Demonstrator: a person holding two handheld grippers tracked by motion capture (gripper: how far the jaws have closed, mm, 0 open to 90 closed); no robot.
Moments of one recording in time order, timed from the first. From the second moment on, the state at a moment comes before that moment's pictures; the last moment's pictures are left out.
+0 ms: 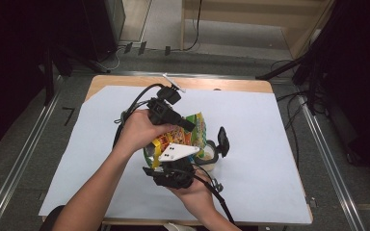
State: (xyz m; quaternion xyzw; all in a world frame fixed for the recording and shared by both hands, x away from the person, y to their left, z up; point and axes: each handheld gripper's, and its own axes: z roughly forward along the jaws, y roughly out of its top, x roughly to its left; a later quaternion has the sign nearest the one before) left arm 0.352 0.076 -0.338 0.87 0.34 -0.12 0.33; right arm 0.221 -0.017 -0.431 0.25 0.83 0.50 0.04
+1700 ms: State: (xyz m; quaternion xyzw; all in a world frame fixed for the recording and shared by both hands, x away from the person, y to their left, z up) left arm 0.350 0.073 -0.338 0.87 0.33 -0.12 0.34; right arm 0.222 -0.018 -0.434 0.25 0.83 0.50 0.06
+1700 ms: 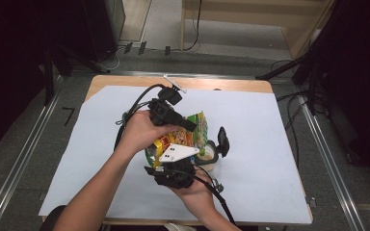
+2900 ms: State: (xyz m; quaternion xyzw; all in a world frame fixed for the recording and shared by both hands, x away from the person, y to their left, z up) left arm 0.350 0.070 -0.338 0.87 0.33 -0.13 0.34; right arm 0.218 -0.019 -0.433 0.26 0.83 0.50 0.06
